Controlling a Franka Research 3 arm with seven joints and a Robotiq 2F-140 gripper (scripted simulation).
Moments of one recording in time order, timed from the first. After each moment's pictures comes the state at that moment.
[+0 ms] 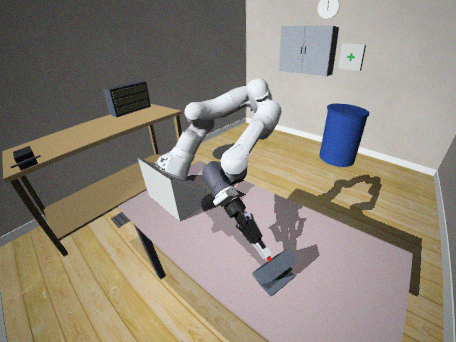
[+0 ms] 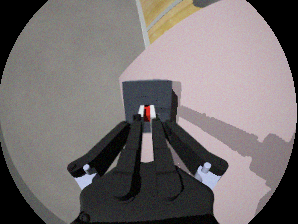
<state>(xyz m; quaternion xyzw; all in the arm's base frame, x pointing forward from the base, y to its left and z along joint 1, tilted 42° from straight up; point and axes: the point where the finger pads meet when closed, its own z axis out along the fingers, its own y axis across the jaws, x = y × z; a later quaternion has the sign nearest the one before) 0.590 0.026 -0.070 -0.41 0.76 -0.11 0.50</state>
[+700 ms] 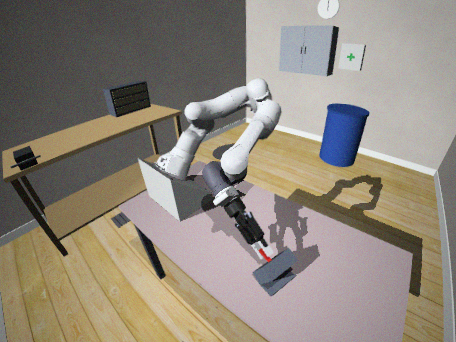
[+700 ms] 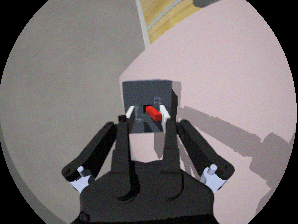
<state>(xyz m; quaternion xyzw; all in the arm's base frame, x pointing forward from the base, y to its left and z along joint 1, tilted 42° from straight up) 0.590 0.026 -0.070 -0.41 0.76 -0.11 0.50</state>
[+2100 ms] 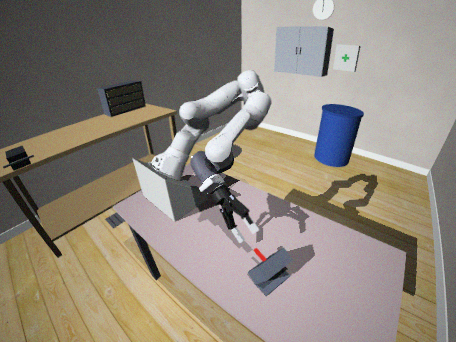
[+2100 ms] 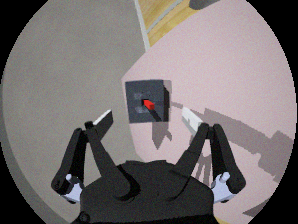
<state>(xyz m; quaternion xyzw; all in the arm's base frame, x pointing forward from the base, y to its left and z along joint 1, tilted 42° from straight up) 0.532 0.018 -0.043 -0.40 0.76 -0.11 0.50</state>
